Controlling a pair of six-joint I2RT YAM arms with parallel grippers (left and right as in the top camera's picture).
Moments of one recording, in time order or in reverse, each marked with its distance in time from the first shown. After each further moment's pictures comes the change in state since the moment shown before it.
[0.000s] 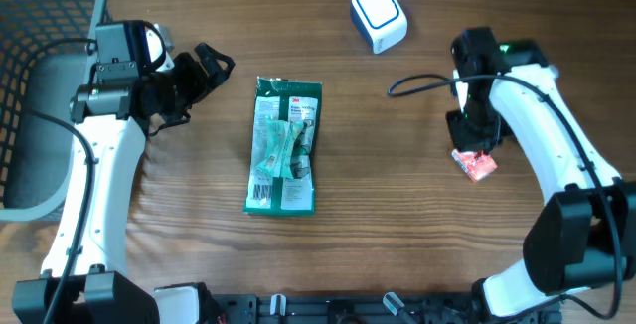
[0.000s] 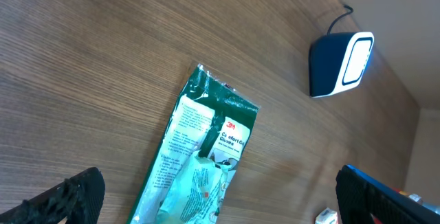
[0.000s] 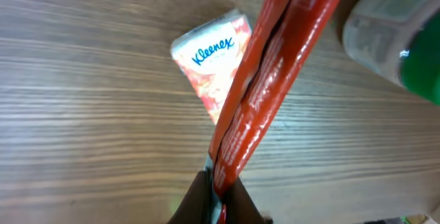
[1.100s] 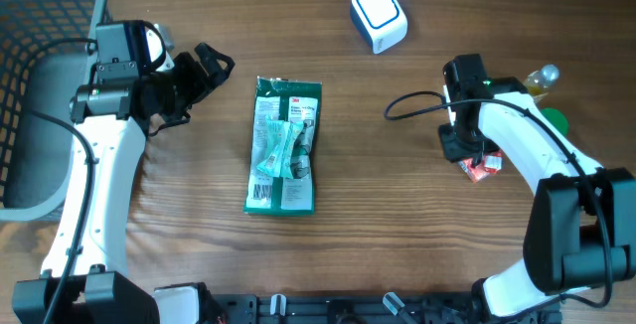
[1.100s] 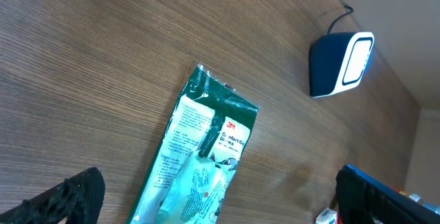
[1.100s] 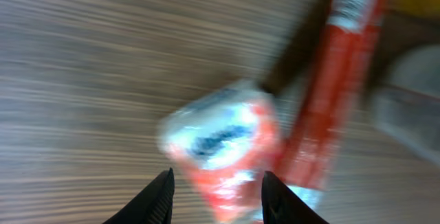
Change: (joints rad) left arm 0.000 0.000 0.000 0.000 0.000 0.000; right arm -0.002 0.002 -0.243 0.388 0.002 -0.055
